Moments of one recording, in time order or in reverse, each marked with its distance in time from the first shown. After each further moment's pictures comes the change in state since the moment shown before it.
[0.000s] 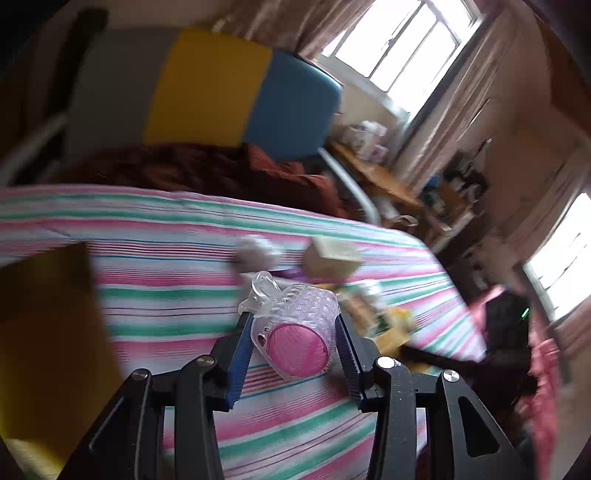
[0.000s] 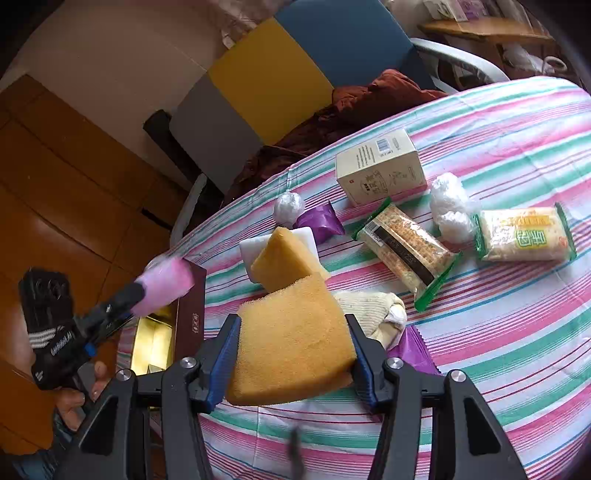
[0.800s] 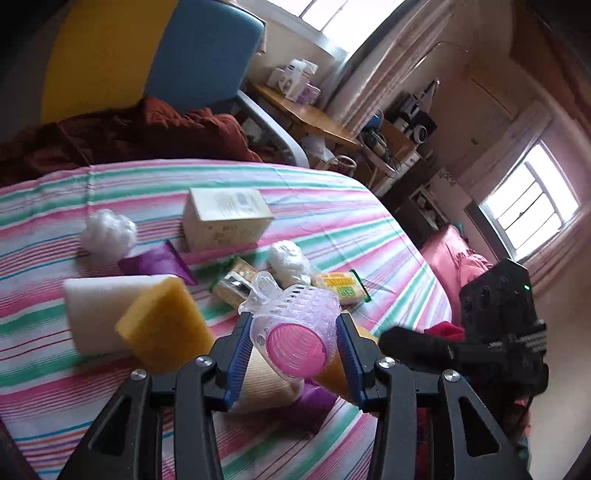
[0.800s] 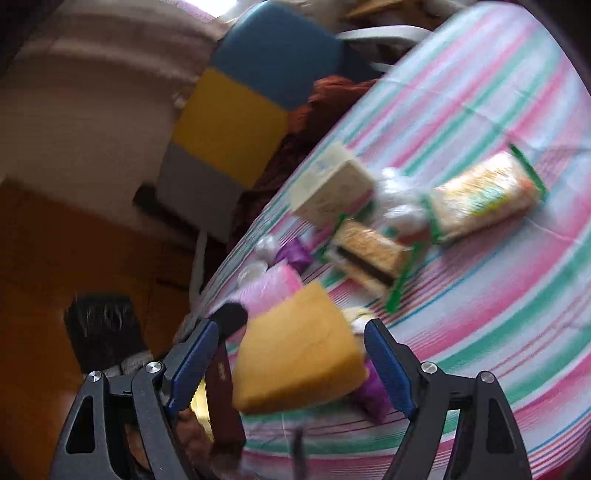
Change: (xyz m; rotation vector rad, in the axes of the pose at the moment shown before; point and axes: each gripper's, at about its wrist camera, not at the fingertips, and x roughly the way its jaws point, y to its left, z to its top) left arm 0.121 -0.096 0.013 0.123 0.210 -0.260; right arm -0.021 -0.054 0.004 0.284 -0.107 0.120
